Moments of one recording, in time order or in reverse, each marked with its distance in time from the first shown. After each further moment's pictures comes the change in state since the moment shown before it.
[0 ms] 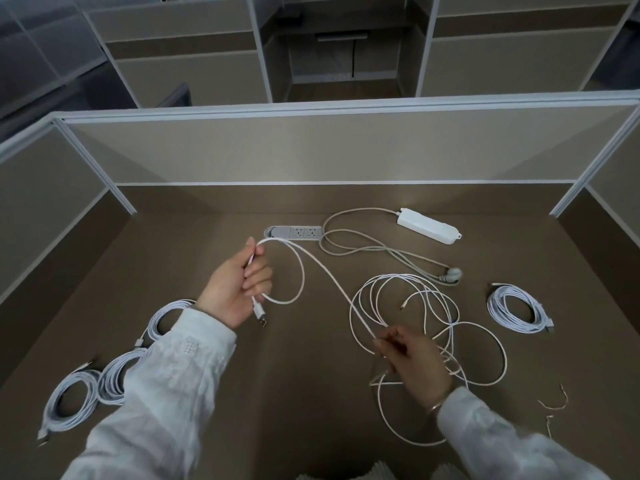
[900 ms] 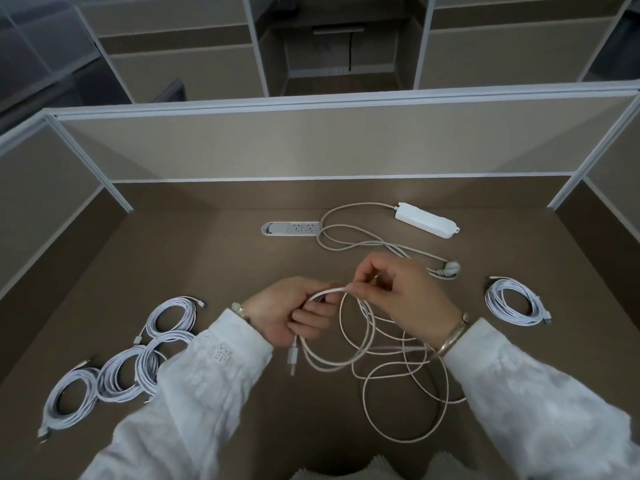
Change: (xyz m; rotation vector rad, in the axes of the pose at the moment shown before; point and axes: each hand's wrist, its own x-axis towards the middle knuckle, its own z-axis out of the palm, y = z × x) left_hand -0.023 -0.038 0.055 0.444 -0.346 -0.596; right_hand 0.032 -0.109 -0.039 -0.031 -0.132 -0.345
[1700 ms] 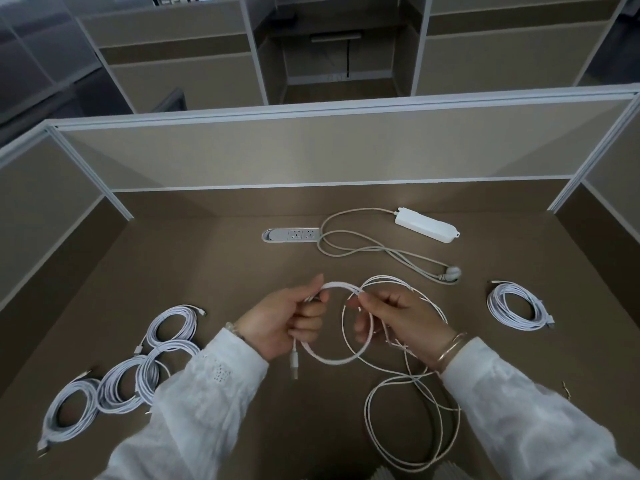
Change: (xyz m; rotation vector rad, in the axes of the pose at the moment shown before) left_hand 0.003 -0.010 -0.010 -0.125 0.215 0.191; right_hand -0.010 0.032 0.019 0.623 -0.116 0.497
